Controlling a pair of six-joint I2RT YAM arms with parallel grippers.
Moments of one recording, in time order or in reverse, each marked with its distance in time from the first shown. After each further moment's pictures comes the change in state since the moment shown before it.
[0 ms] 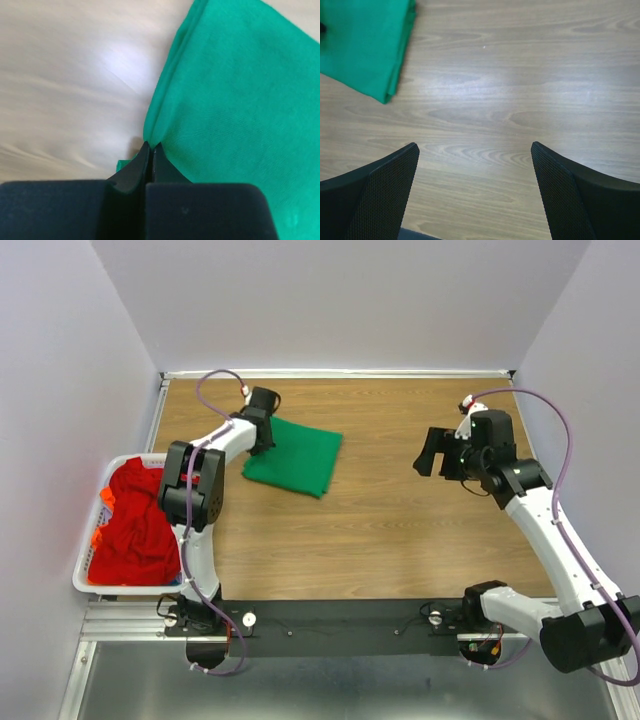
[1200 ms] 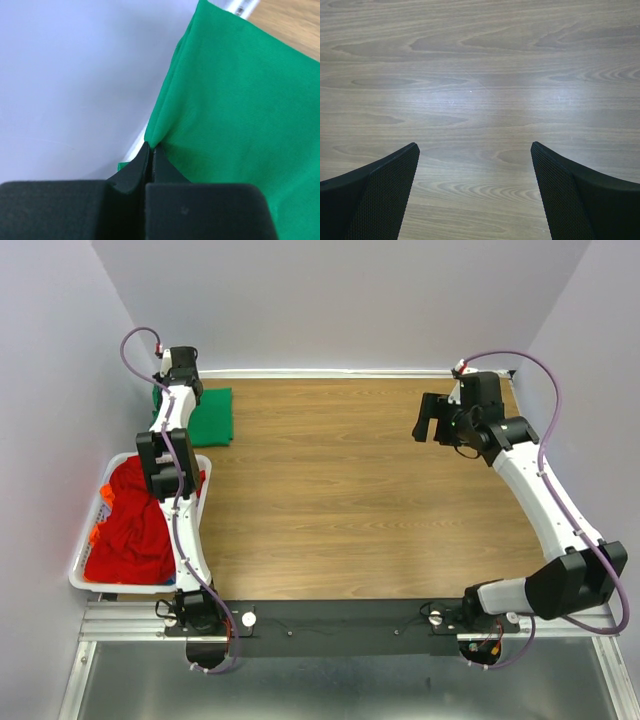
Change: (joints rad) left arm 0.430 0.425 0.743 -0.106 -0.447 0.360; right arm 0.000 0.270 0.290 -0.014 0.104 -0.038
